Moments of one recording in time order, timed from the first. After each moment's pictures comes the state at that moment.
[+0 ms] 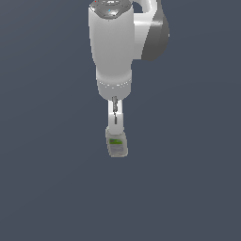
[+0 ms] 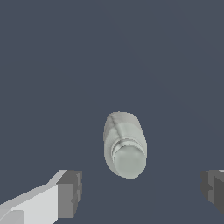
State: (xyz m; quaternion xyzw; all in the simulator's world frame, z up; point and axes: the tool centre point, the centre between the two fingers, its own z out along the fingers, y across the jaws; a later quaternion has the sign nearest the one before) arm 0.028 -0.016 0.280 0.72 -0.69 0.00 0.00
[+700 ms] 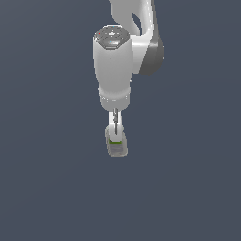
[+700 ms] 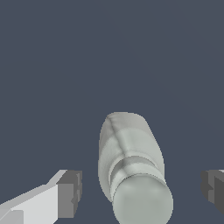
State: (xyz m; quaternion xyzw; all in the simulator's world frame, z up) arm 0.026 -0.016 0.236 0.72 -0.69 0.00 0.00
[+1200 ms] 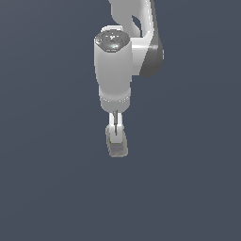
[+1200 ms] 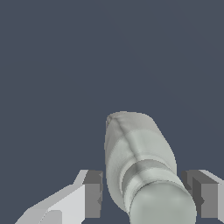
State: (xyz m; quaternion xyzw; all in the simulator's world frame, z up) arm 0.028 -0.016 0.232 0.72 -0.69 0.00 0.00
